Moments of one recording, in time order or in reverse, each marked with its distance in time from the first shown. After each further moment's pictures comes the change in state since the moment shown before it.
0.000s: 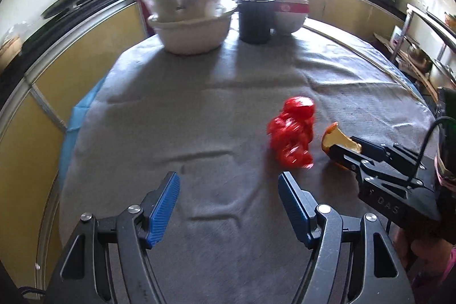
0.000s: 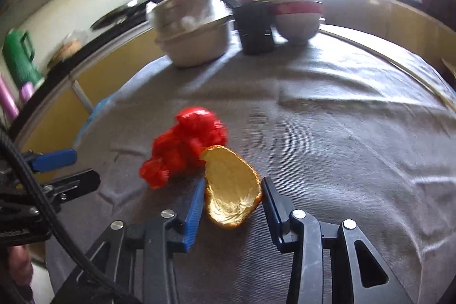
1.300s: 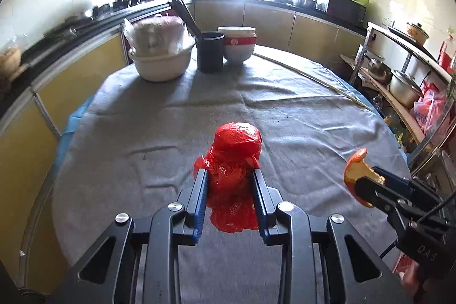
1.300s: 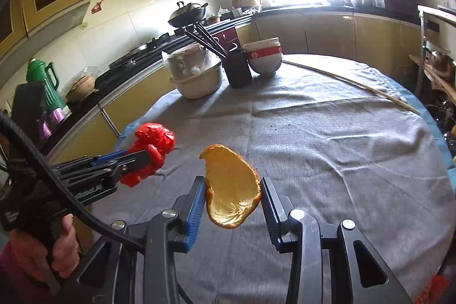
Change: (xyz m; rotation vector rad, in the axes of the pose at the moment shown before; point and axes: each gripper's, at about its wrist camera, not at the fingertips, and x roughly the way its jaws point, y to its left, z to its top) left arm -0.104 -0.053 -0.046 0.008 -0.163 -0.104; right arm -0.177 0.013 -0.063 0.064 -0.155 -0.027
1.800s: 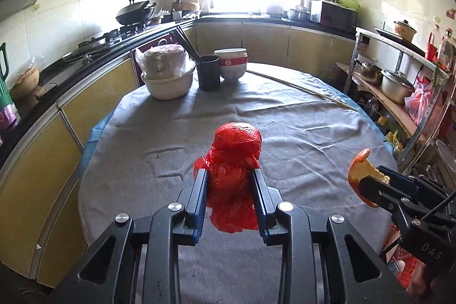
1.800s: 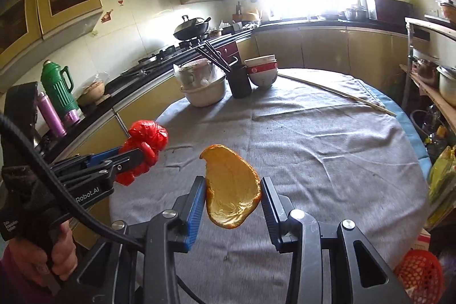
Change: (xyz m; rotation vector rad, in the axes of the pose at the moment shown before) left arm -0.077 -0.033 -0.028 0.047 -0.095 0.044; right arm -0.082 0.013 -0.027 -0.006 -0.063 -0.012
